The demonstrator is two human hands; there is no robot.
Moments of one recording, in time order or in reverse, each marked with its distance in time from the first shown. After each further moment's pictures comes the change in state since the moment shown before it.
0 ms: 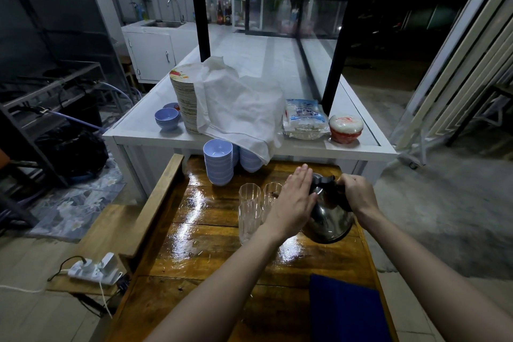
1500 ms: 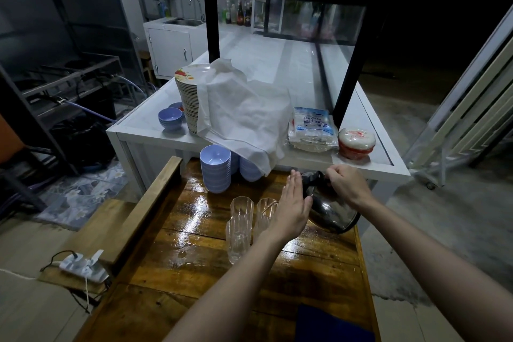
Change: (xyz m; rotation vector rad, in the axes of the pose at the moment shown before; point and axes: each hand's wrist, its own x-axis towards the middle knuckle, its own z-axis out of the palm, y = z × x) left_hand 0.060 -0.006 0.021 -0.258 0.006 -0.301; right_hand 0.095 -0.026 0.003 -0.288 -0.226 -0.354
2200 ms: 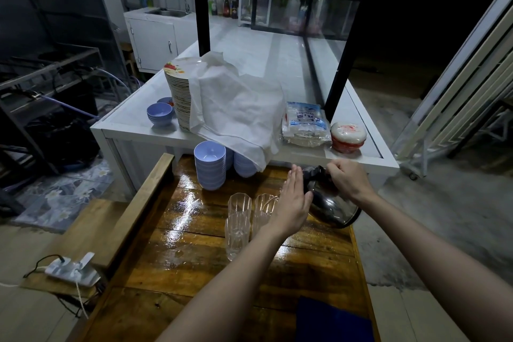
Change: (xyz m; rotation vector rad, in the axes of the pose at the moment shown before) left_hand 0.000 -0.004 -0.005 -0.055 -0.037 0.055; right_hand -0.005 -0.006 -0.002 -0.082 0.056 0.019
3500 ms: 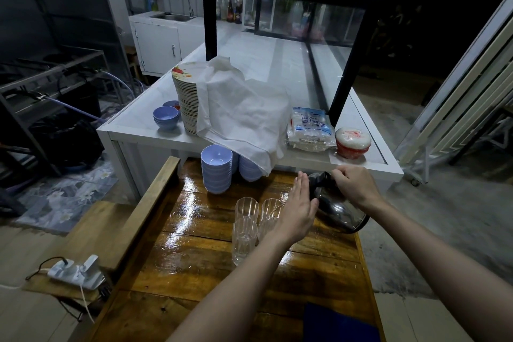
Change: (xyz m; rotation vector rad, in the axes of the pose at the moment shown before) left_hand -0.008 -0.003 -0.008 -0.014 -0.032 0.008; right_hand -0.001 -0.008 0.002 -0.096 0.017 -0.026
